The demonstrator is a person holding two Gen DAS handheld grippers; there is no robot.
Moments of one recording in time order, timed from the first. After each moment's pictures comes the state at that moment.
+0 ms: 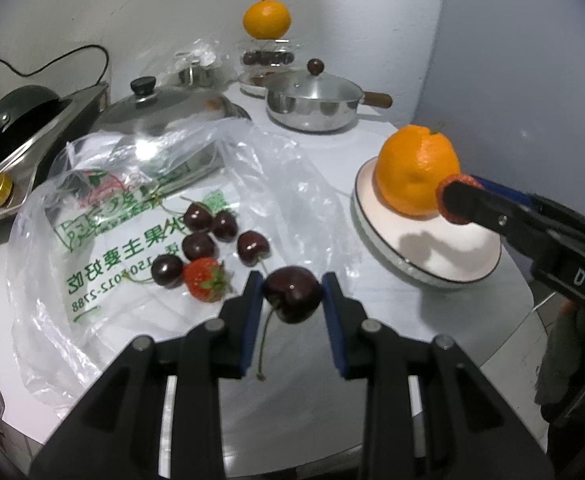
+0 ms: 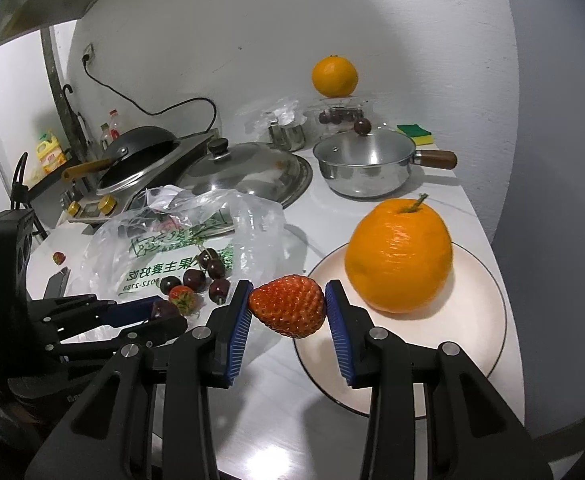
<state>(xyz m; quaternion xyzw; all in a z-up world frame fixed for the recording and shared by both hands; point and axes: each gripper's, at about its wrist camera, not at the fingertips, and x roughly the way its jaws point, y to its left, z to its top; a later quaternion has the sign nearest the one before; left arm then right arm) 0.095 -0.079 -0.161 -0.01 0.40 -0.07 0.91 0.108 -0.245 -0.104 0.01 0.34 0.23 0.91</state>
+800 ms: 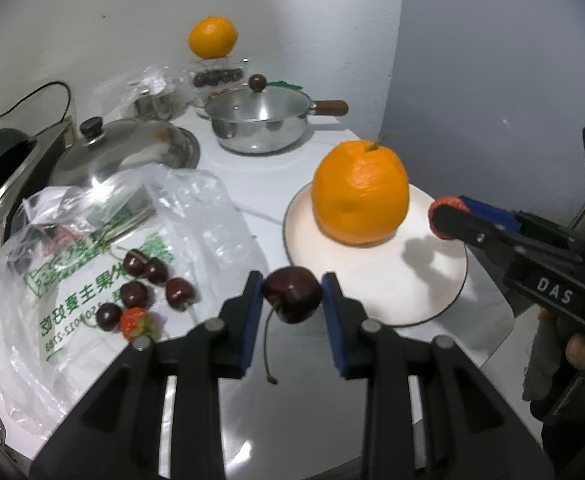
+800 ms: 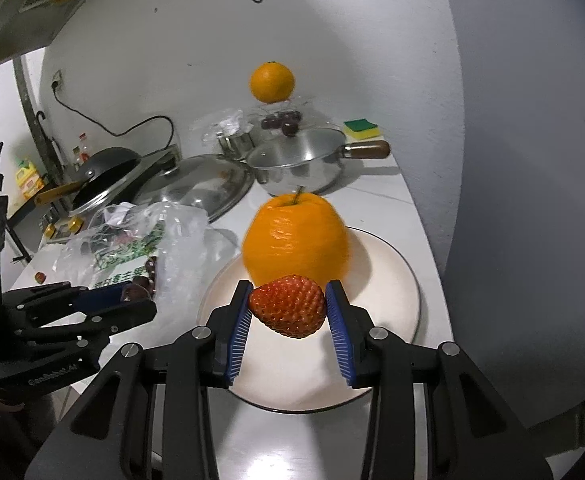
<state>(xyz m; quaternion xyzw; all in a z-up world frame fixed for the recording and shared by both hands) 0.117 -0.146 -0.146 0.02 0.39 -0.10 0.91 0.120 -0.322 -0.118 0.04 0.34 0.19 0.92</state>
